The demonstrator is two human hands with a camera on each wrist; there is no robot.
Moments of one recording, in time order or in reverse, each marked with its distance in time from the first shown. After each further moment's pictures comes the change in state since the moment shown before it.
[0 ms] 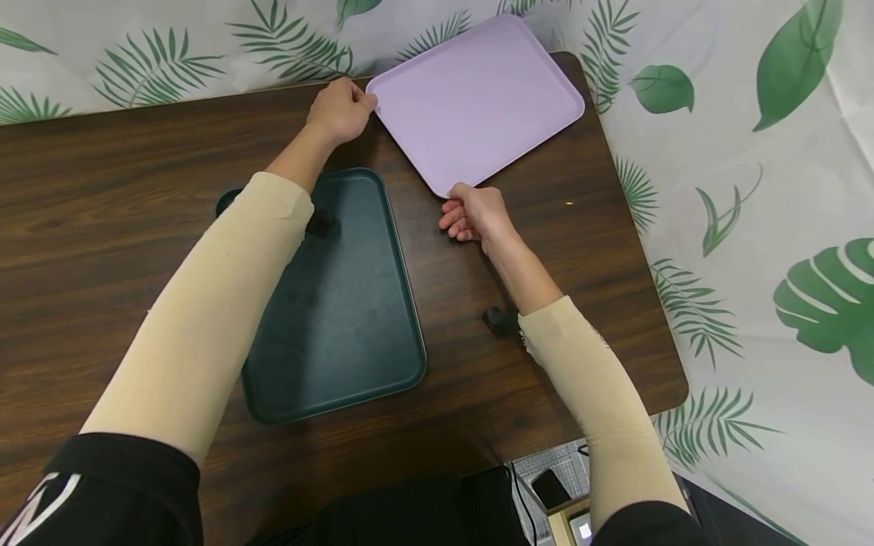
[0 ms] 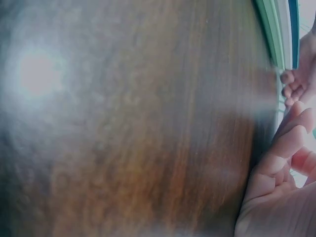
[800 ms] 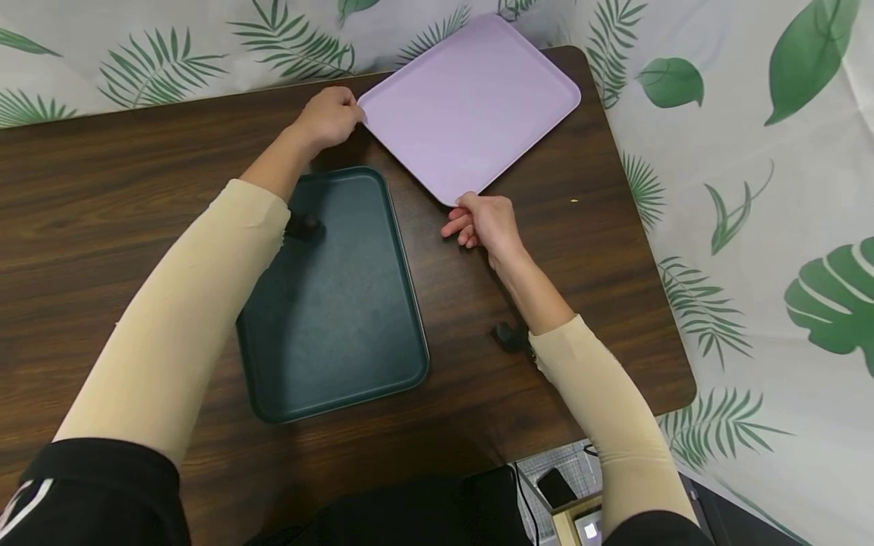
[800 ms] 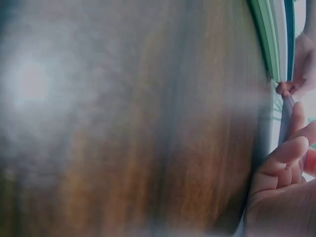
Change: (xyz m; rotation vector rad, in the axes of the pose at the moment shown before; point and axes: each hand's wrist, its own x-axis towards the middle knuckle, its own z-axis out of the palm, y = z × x) left_hand -0.006 -0.019 -0.006 0.015 -0.063 0.118; right_hand -0.018 0.020 -0.006 0.057 -0.023 -0.199
